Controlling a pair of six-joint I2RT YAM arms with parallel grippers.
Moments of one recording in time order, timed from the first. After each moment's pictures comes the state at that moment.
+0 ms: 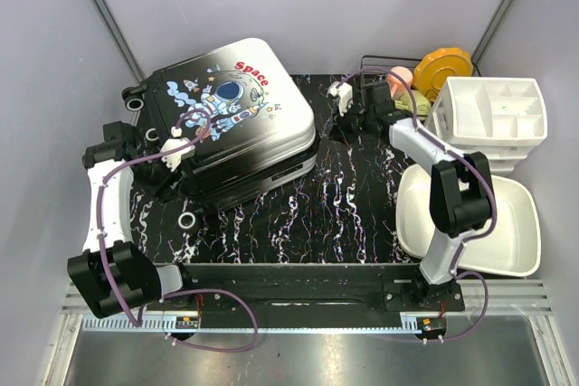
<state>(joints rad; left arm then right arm) 0.32 1.26 1.14 -1.18 0.43 1.08 0.31 1.79 1.32 -0.25 -0.59 -0.32</state>
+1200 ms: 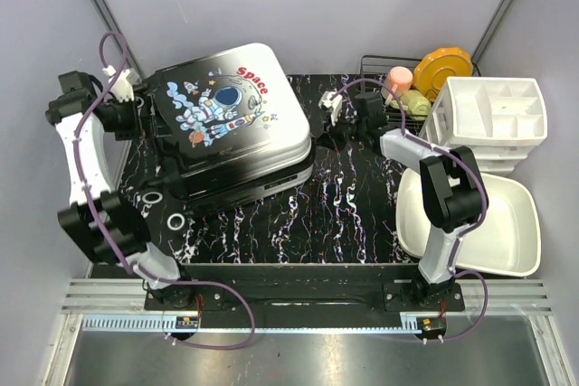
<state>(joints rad) 0.44 1.53 1.68 -1.16 0.67 0.37 0.33 1.90 1.27 0.03 -0.77 -0.33</state>
